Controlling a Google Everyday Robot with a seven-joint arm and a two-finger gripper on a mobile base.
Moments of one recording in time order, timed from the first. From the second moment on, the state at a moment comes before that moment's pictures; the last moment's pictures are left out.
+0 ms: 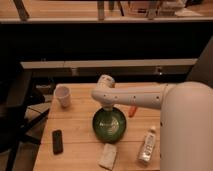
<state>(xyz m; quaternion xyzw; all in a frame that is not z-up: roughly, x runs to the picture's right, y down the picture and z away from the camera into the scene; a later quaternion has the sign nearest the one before) 0.027 0.101 0.867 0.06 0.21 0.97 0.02</state>
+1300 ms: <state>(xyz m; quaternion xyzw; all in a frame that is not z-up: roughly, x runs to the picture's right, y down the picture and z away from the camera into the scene) 0.036 0.105 0.863 0.07 0.20 0.98 0.04</state>
